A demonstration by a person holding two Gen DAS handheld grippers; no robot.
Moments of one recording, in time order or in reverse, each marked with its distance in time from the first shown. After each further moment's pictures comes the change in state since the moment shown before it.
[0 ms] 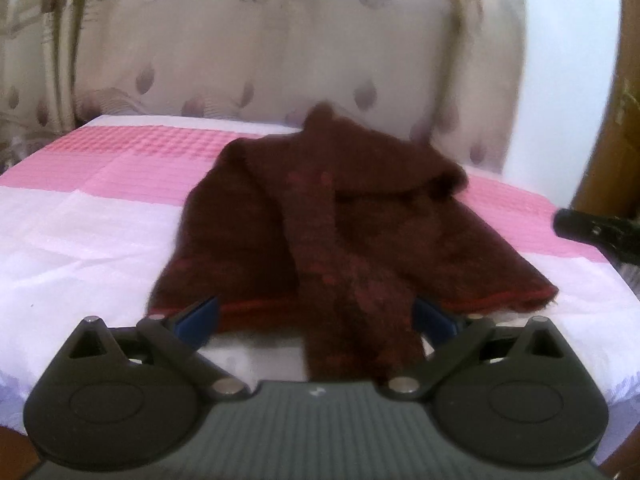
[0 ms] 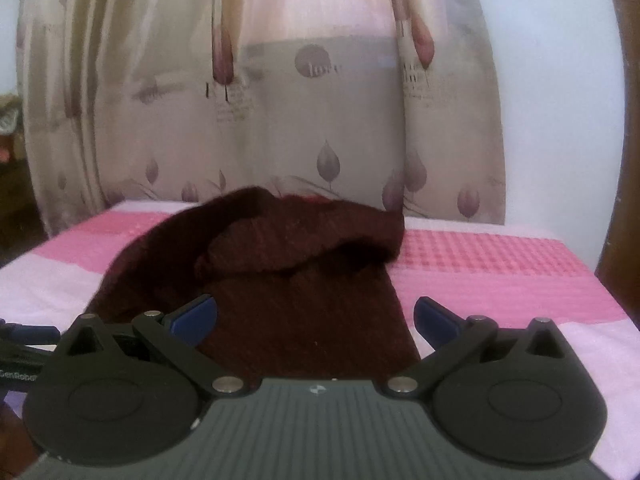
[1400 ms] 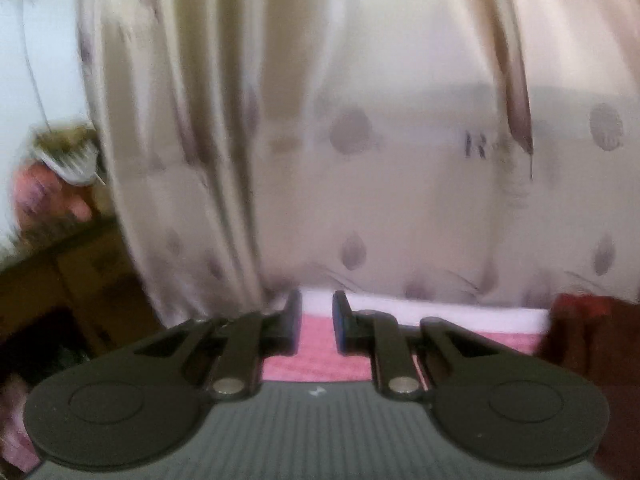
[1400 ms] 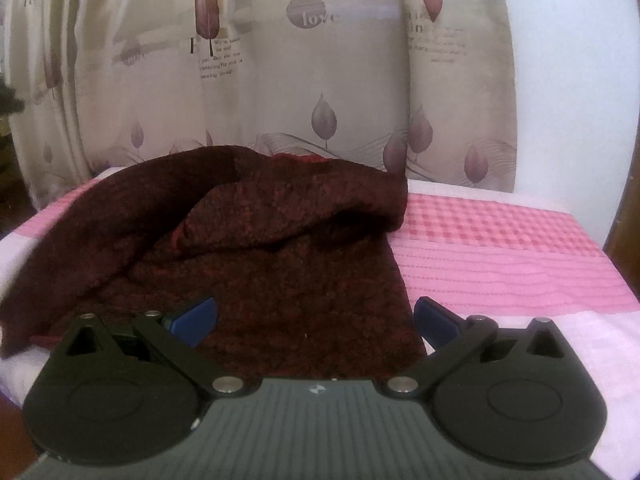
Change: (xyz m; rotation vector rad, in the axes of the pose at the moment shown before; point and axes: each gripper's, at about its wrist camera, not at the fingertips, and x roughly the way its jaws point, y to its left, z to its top) left arm 0.032 0.158 0.247 -0.014 -0.199 0.516; right arm 0.050 -0.005 0.014 -0.003 0.134 -0.003
